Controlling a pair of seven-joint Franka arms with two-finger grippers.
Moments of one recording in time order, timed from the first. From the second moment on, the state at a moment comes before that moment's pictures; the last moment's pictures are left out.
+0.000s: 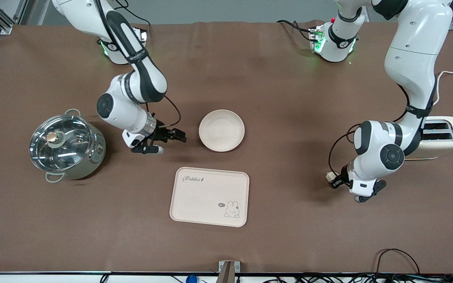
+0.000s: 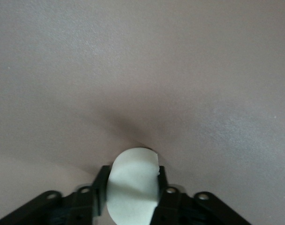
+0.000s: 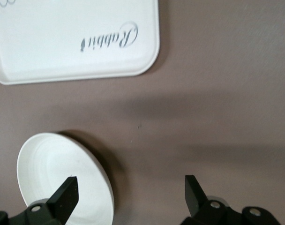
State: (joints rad) left arm -0.02 0.68 -0.13 -1.75 0.02 2.43 -0.69; right arm 0.58 0.32 -0.09 -2.17 0.73 2.54 0.03
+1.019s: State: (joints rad) left arm -0.25 0.62 -0.45 -1.66 0.02 2.31 -1.16; right arm 0.72 0.27 -0.09 -2.39 1.49 2.60 -0.57
